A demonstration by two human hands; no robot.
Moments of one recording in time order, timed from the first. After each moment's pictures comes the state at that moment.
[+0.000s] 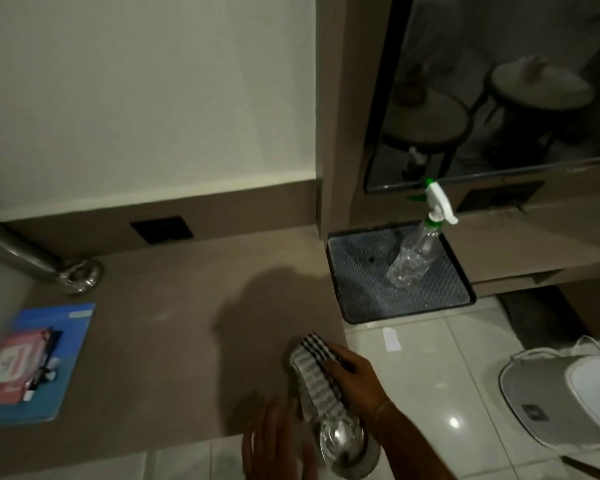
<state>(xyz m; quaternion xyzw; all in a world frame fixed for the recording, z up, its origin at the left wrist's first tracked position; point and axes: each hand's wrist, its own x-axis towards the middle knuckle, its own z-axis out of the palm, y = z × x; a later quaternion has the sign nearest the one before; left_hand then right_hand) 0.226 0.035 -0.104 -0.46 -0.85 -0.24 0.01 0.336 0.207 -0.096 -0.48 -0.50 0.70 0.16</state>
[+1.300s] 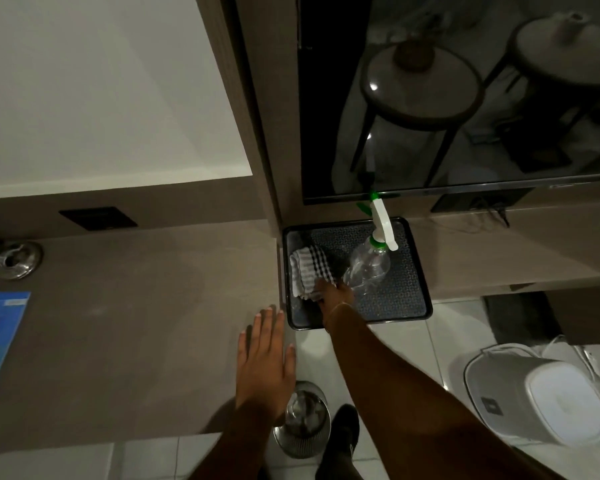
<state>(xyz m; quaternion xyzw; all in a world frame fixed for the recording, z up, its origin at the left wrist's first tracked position) 0.272 0.230 -0.093 -0.47 -0.86 -0.08 -0.17 0.314 0.425 -0.123 -0.64 -0.21 0.70 0.25</state>
